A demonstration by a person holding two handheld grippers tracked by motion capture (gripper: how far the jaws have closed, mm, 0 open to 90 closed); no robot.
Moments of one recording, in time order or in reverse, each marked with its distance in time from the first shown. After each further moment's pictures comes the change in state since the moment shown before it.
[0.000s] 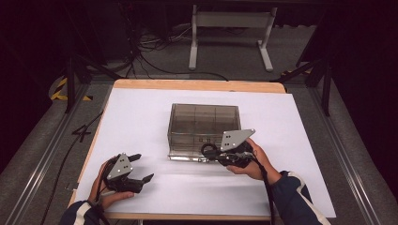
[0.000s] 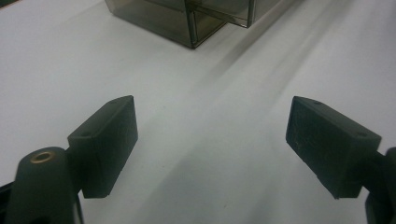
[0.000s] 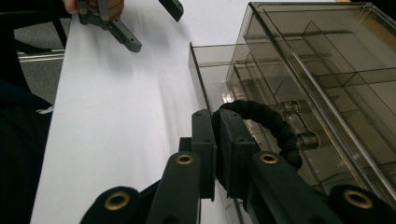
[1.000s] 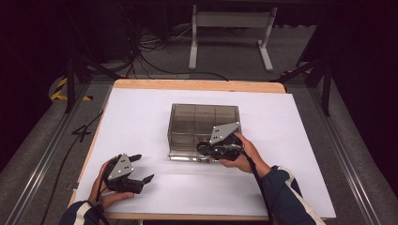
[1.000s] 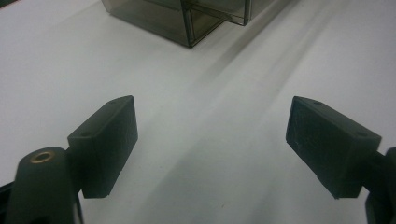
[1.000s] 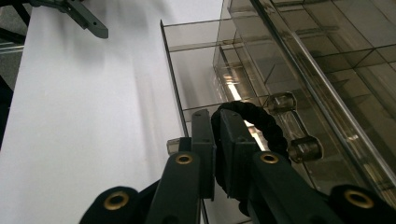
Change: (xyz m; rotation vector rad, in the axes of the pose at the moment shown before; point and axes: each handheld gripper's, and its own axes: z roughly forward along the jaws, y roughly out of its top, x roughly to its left) left arm -0.001 0.001 0.001 0.007 0.005 0.026; right arm -0.020 0.001 0.032 0.086 0.008 0.040
